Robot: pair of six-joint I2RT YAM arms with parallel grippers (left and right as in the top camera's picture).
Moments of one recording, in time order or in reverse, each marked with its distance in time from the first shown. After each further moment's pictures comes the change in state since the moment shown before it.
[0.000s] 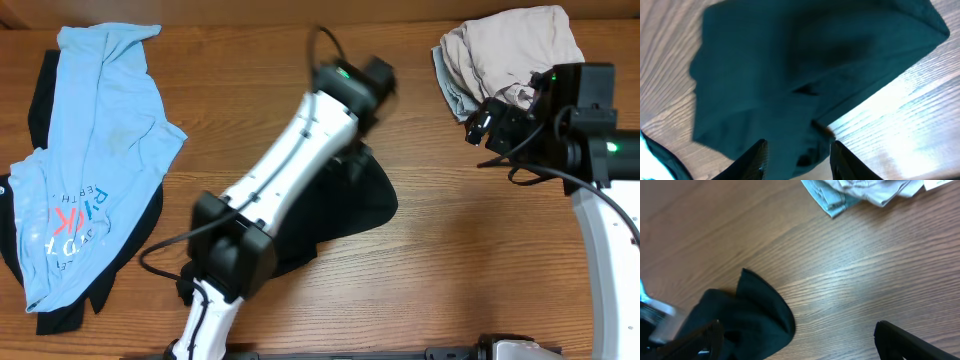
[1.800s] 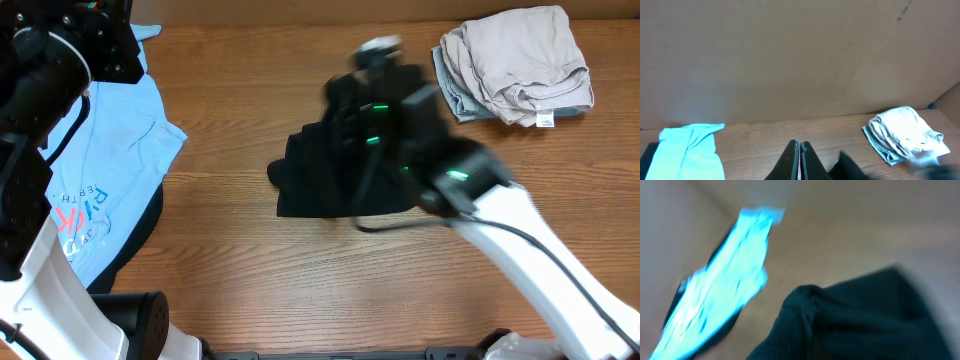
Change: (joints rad) left arm 0.692 -0.467 0.712 0.140 0.335 0.023; right arm 0.690 0.117 -0.001 0.569 0.114 0.026
